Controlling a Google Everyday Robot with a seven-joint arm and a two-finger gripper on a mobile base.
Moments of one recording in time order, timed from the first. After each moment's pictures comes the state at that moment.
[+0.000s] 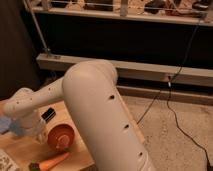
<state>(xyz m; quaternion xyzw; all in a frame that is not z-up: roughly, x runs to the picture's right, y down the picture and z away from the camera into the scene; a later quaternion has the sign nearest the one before) -0.324 0.252 0.722 -0.39 0.18 0.33 0.84</state>
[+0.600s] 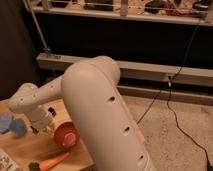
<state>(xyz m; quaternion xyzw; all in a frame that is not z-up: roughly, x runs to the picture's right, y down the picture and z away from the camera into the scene) -0.289 0.204 0.745 -0.32 0.20 0.37 0.85</state>
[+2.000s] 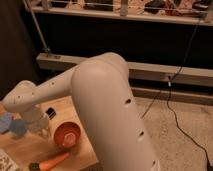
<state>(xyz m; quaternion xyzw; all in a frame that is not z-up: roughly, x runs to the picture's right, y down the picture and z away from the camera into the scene) -0.293 0.227 0.694 -0.37 0.20 0.36 0.83</state>
